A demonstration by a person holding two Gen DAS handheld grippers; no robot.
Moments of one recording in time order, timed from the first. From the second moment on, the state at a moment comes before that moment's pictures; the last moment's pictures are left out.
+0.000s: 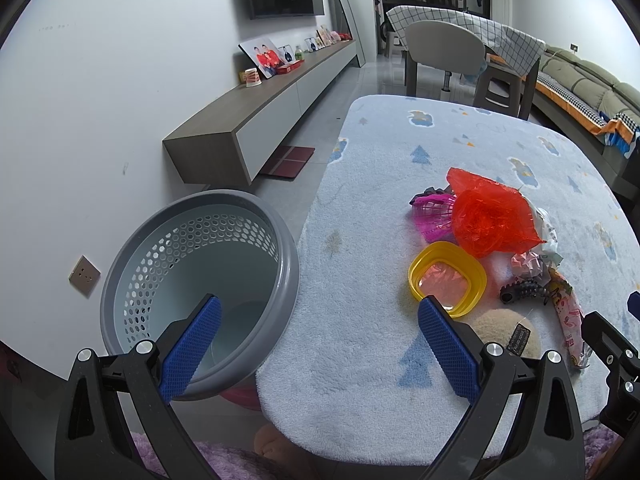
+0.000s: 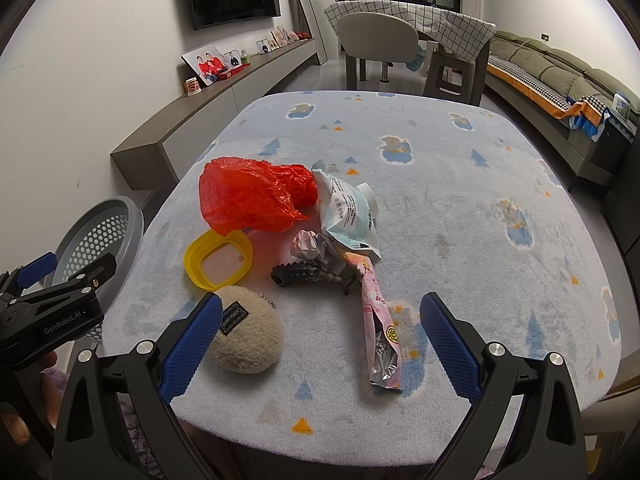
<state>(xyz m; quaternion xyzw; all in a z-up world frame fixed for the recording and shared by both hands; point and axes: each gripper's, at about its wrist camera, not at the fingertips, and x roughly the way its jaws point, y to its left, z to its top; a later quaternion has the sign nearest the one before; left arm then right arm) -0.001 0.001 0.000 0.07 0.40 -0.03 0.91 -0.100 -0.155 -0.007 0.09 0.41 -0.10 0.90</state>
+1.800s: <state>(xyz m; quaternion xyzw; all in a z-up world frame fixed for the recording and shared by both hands) -0.009 -0.029 -0.019 0.08 0.42 -0.09 0.90 -0.094 -0.204 -0.053 0.08 0.48 -0.13 0.86</state>
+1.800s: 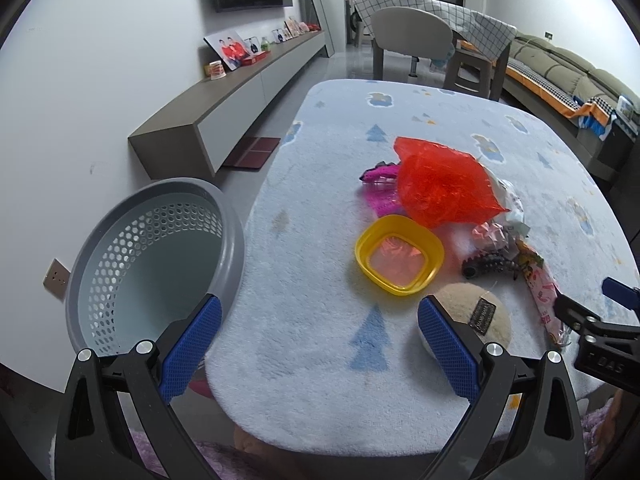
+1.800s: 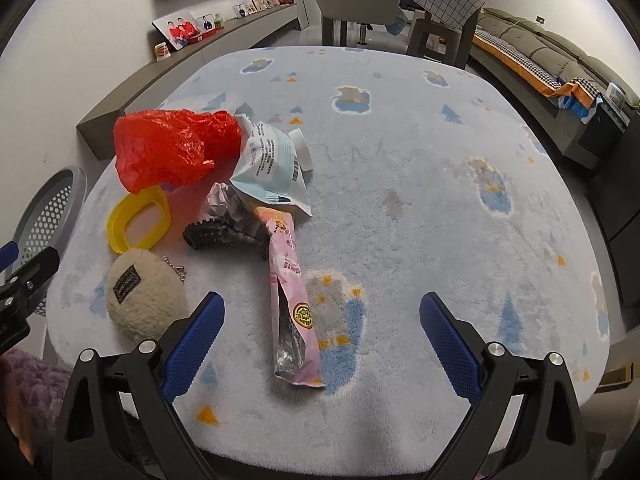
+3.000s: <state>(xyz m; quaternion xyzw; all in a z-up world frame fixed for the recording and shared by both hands) -0.039 -0.088 -0.043 0.10 0.41 -0.19 0.89 -0.116 -0.233 -0.045 0.15 0.45 -0.09 0.87</state>
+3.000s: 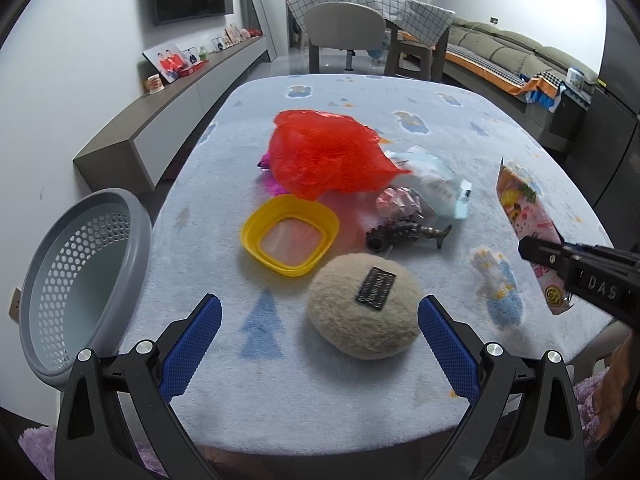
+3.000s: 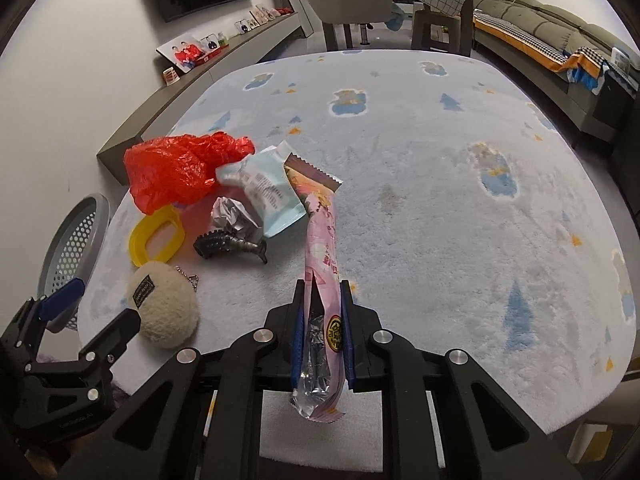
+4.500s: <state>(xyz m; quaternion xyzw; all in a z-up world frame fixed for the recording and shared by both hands) 0.015 0.063 0.000 0.04 0.41 -0.06 0.91 -0.020 -0.078 0.004 0.09 0.46 0.09 0.88</state>
